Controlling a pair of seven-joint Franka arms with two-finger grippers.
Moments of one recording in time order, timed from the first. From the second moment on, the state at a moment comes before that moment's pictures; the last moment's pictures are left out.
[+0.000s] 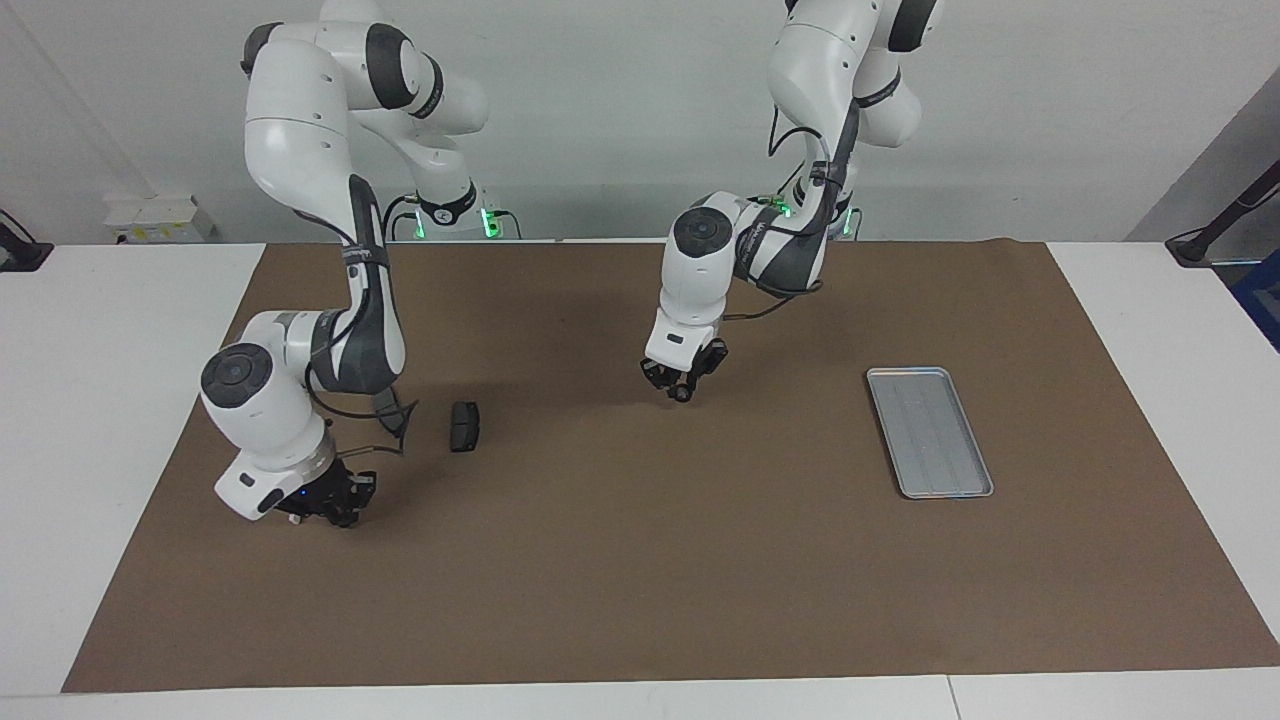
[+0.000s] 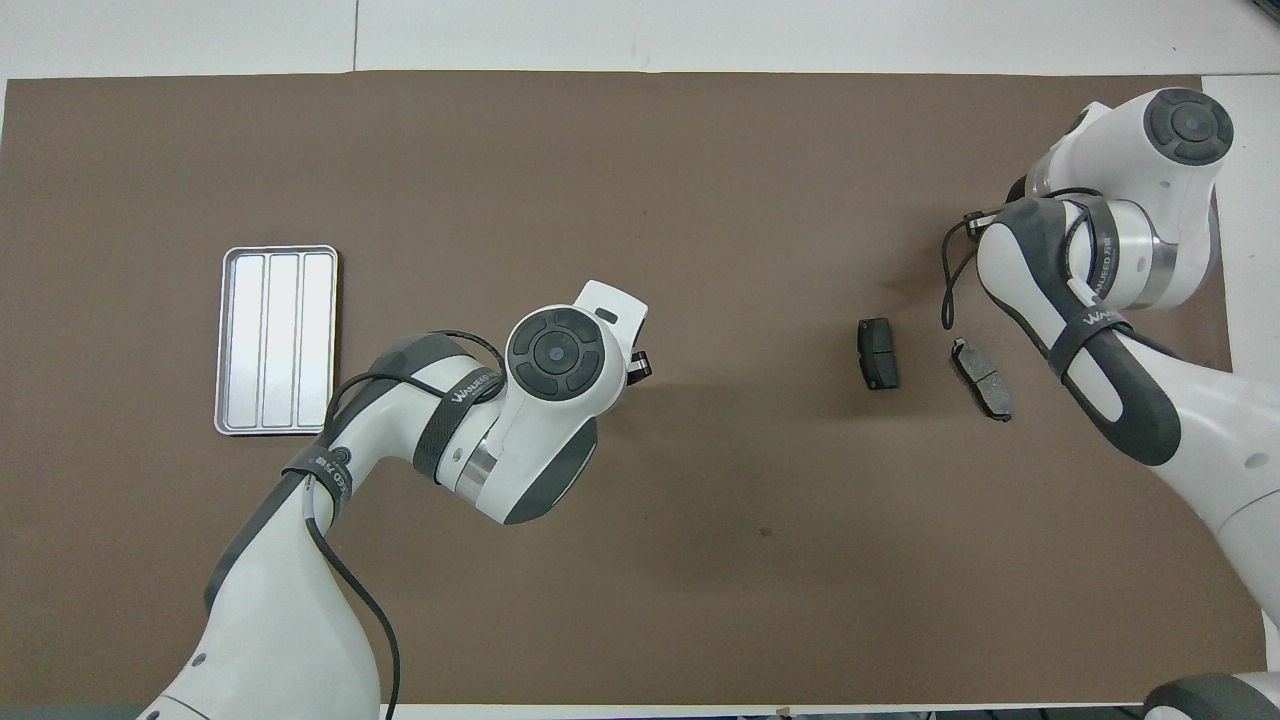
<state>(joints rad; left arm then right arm) -0.64 0.34 -0.04 -1.92 0.00 2.30 -0.93 -0.07 0.61 0.00 -1.57 -0.06 2.25 -0.19</state>
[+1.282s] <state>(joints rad) -0.65 0.35 -0.03 -1.97 0.01 2.39 -0.93 0.09 0.40 0.01 -1.57 -0.06 1.97 -0.01</state>
